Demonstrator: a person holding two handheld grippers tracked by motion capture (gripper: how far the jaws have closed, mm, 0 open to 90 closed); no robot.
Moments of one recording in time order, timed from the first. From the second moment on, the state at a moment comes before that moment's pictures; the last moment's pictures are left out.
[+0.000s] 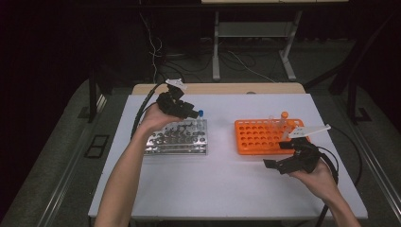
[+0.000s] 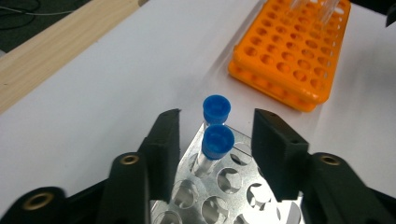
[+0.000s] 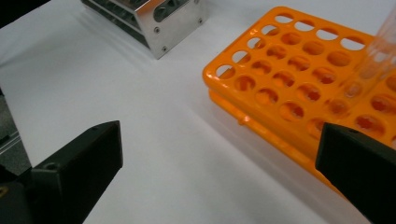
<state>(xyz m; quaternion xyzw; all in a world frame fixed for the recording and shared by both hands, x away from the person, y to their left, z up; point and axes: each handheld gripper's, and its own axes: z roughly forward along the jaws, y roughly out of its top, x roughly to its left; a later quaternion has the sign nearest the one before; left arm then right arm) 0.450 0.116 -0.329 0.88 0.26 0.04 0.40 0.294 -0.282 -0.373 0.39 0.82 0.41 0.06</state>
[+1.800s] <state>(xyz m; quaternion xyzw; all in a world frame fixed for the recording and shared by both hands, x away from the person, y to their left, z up) 0.330 0.118 -0.328 0.87 0.24 0.05 0.43 0.362 -0.277 -0.395 0.51 0.78 0.33 0.16</state>
